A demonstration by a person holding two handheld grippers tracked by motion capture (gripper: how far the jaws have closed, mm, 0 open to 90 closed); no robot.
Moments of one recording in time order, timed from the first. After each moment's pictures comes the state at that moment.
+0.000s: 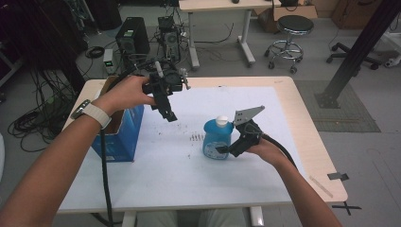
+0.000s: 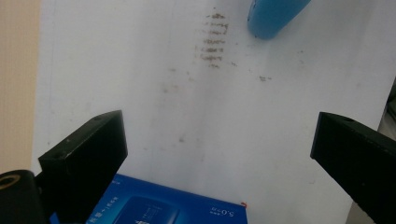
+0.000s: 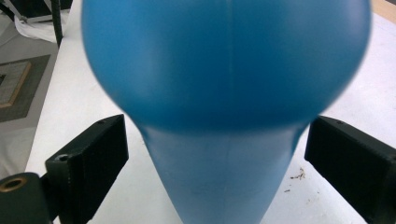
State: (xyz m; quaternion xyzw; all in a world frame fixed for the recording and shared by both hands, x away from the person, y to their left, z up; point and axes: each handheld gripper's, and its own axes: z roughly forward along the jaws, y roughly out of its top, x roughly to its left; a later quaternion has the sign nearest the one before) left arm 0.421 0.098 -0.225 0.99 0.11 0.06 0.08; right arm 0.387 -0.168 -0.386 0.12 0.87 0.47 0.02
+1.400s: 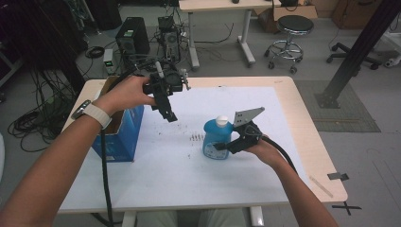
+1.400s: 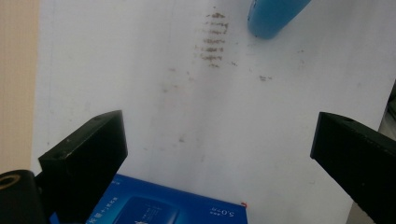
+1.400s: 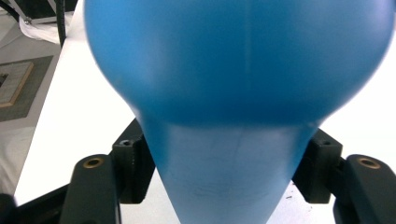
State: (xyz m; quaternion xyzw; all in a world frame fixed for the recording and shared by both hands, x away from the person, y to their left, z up) left arm 0.421 0.097 -0.226 0.99 0.11 0.06 0.08; right arm 0.387 -0.168 -0.390 0.11 0.87 0.48 0.02
